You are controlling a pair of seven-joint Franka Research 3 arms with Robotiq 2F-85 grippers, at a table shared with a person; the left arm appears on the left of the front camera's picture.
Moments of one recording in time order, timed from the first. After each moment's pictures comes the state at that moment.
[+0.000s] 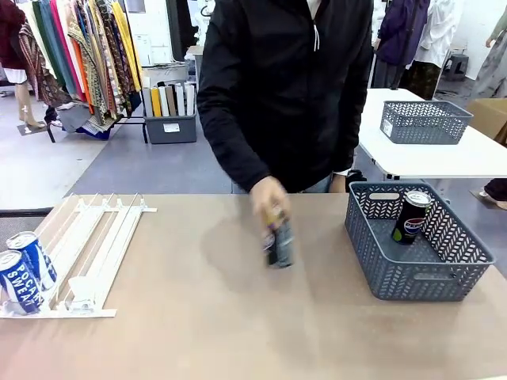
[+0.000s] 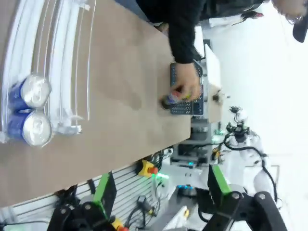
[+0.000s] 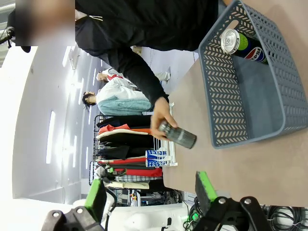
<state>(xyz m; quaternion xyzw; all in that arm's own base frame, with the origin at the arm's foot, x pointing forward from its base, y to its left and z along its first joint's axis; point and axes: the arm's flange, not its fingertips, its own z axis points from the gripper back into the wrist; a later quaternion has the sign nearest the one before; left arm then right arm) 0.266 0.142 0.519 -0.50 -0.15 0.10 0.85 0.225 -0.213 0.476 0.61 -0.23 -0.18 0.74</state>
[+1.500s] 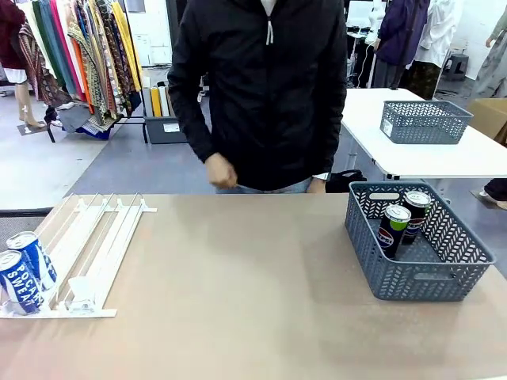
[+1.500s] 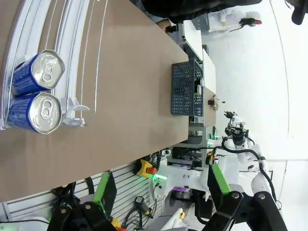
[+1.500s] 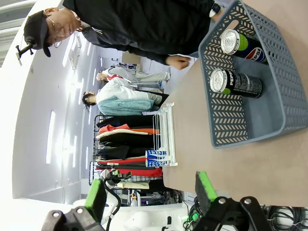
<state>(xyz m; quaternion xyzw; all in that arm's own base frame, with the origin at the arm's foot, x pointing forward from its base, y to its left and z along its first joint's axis) 0.250 0.144 0.489 -0.51 -0.14 0.11 0.84 0.225 -0.213 0.476 0.61 -0.23 -0.18 0.74</state>
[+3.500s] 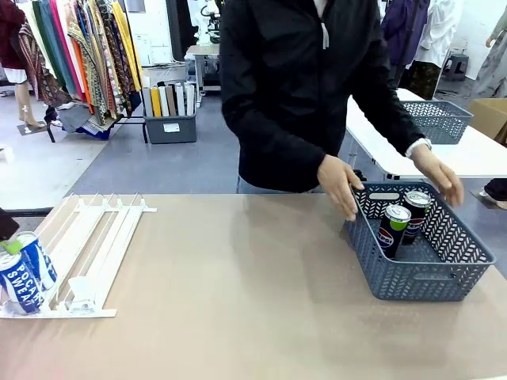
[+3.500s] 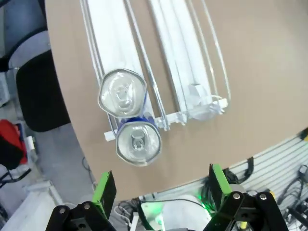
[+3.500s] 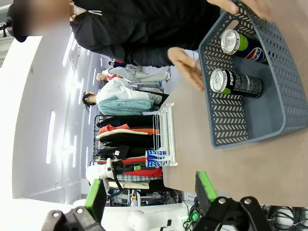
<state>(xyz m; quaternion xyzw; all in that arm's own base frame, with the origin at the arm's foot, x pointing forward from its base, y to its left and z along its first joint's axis) 0.324 0.048 0.478 -0.06 -0.09 -0.10 0.99 0.225 -0.213 0.476 0.61 -0.23 -0.18 0.74</state>
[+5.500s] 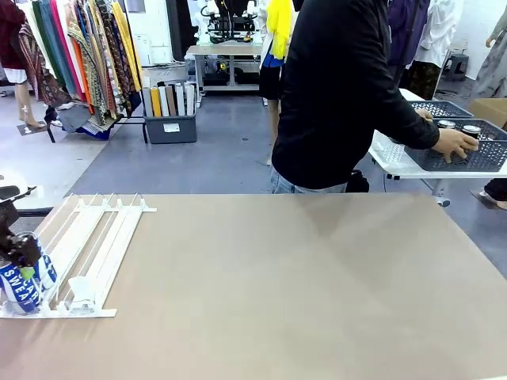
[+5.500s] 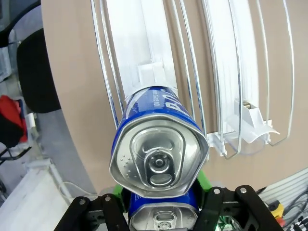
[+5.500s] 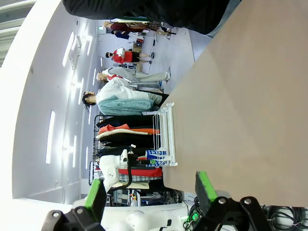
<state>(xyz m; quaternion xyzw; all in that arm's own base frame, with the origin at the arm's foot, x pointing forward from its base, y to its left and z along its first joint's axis) 0.373 0.054 0.391 -0.02 -0.02 -0.06 1.00 0.225 -0.213 0.476 0.61 -0.23 -0.18 0.74</state>
